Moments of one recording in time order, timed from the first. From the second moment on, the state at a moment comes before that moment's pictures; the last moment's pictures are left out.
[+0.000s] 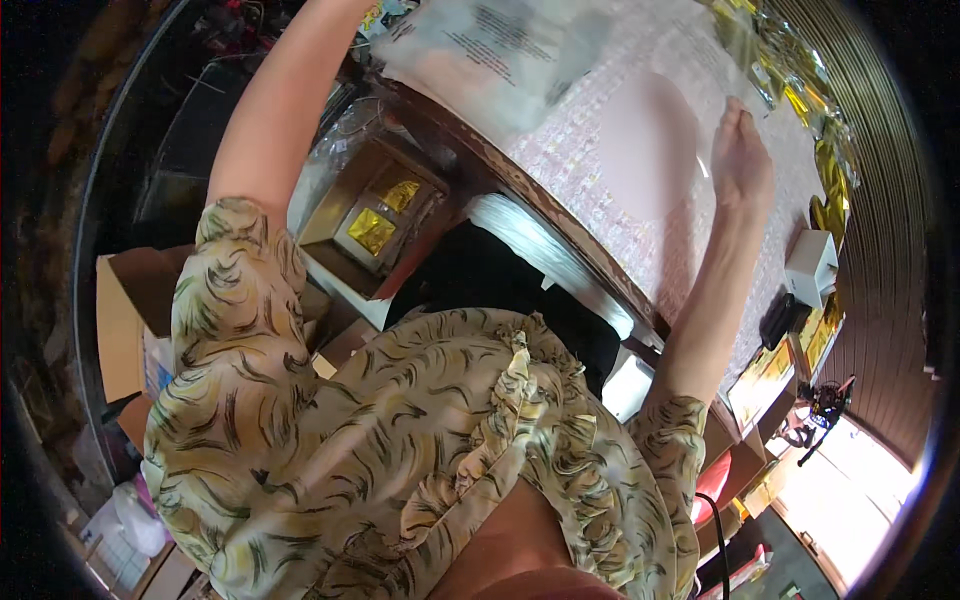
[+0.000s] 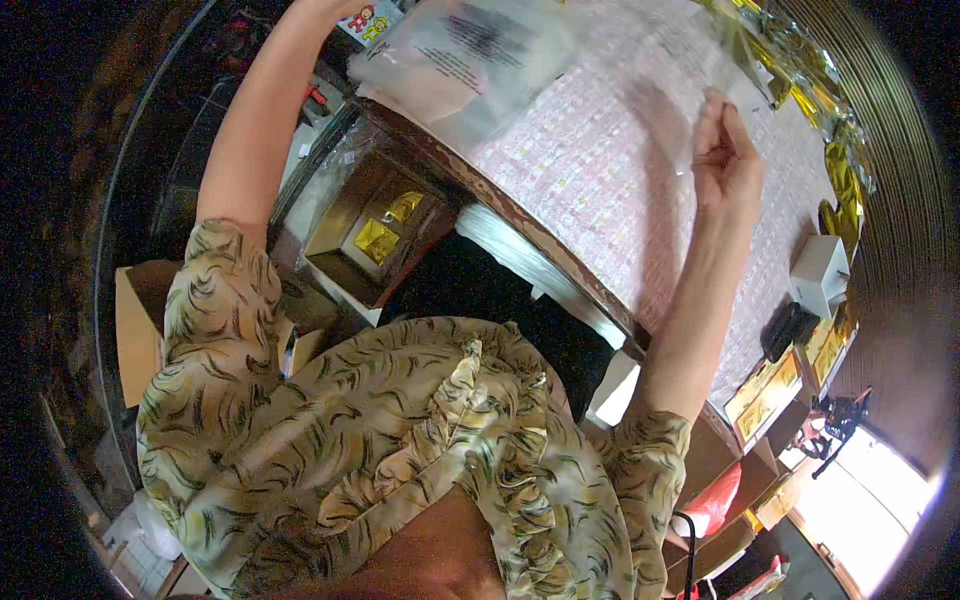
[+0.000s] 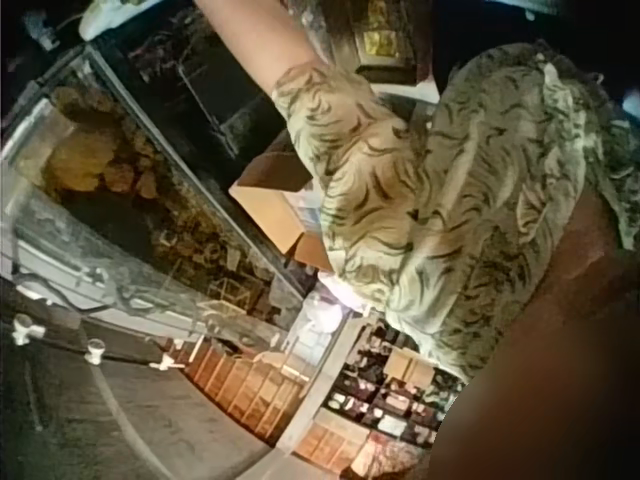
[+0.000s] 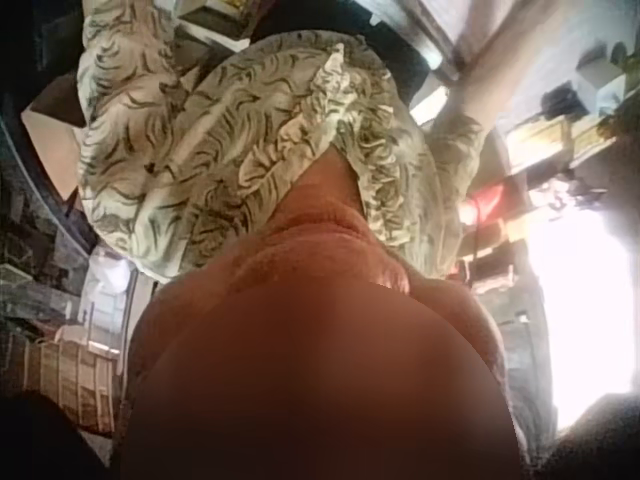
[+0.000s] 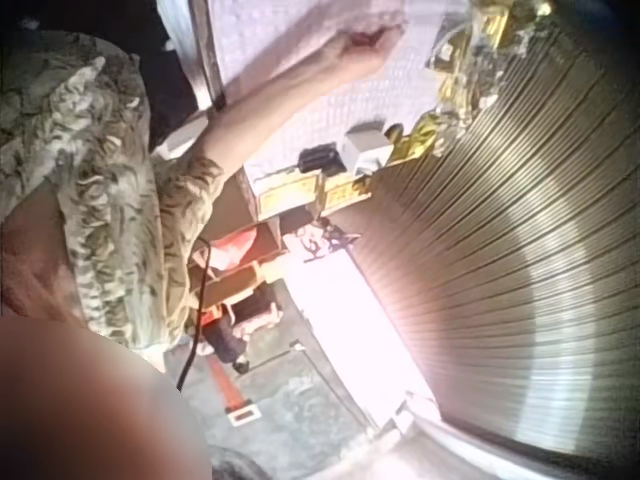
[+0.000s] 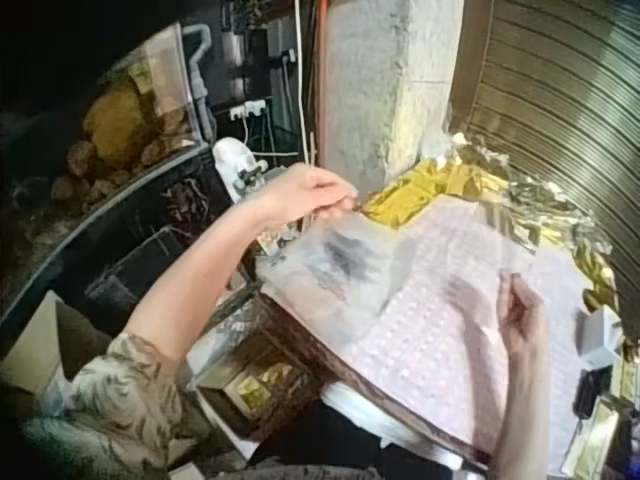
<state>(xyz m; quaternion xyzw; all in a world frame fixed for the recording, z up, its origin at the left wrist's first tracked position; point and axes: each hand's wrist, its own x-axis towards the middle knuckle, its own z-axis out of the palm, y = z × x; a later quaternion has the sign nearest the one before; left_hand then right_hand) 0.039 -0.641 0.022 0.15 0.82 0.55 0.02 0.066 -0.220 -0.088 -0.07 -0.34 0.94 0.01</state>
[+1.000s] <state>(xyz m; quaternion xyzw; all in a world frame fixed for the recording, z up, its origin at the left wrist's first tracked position) 0.152 -0.645 -0.109 0.08 0.96 0.03 -0.28 0.127 -0.263 -0.067 -0.10 -0.19 0.96 -0.17</state>
